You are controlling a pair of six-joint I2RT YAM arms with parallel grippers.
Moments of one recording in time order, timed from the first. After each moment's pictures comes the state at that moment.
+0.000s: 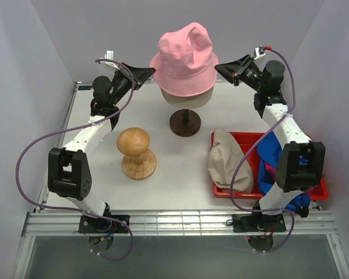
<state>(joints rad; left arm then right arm) -0.20 1.60 1.23 0.68 0.48 -1.10 0.09 1.66 1.39 0.41 -0.72 1.27</state>
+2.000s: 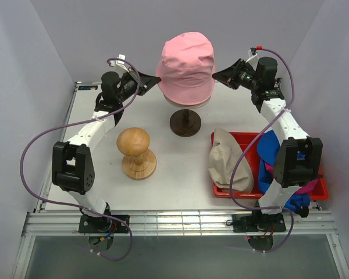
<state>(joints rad) -0.22 1.68 1.31 0.40 0.50 -1.03 0.11 1.72 1.49 0.07 -0.67 0.87</state>
